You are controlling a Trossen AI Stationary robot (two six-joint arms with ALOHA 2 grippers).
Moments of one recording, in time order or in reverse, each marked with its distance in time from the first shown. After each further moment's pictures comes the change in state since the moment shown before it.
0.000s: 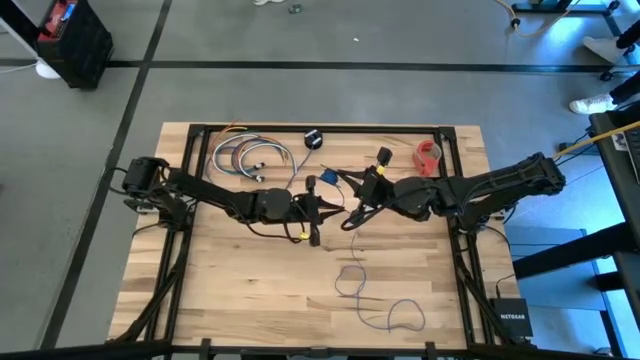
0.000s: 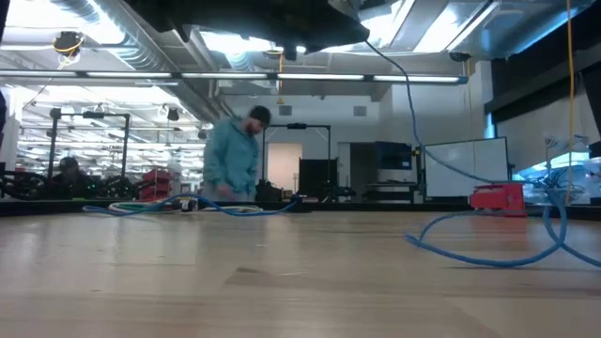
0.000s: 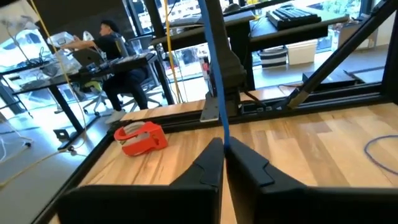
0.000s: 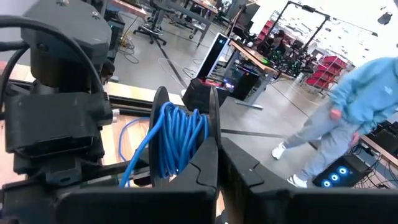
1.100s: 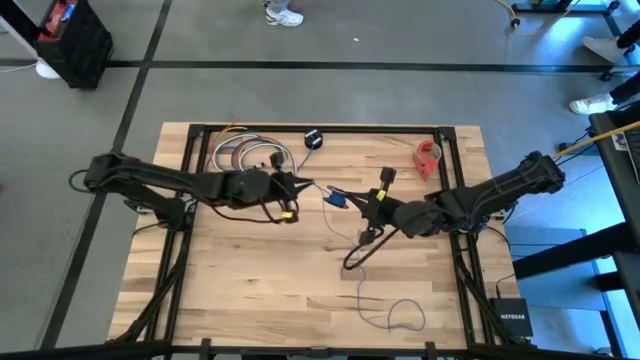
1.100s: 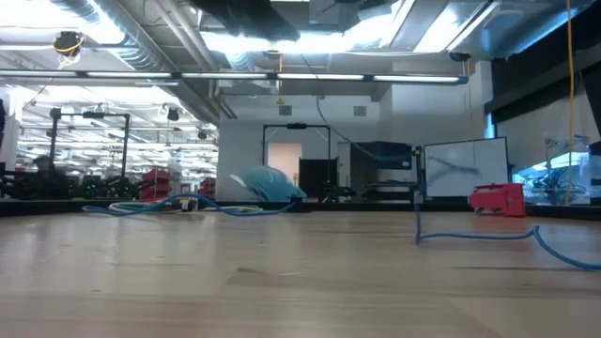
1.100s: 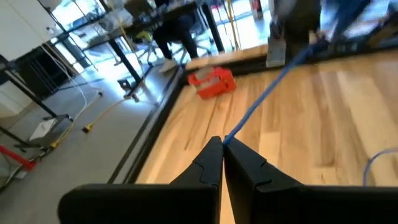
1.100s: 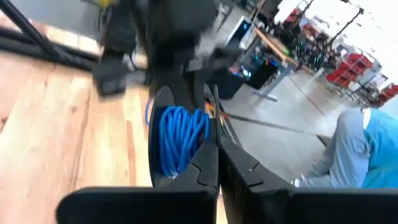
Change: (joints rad) left arm 0.057 -0.337 0.000 -0.561 -0.218 0.037; right arm 0.147 -0.006 -0.001 -0.195 0.065 0.080
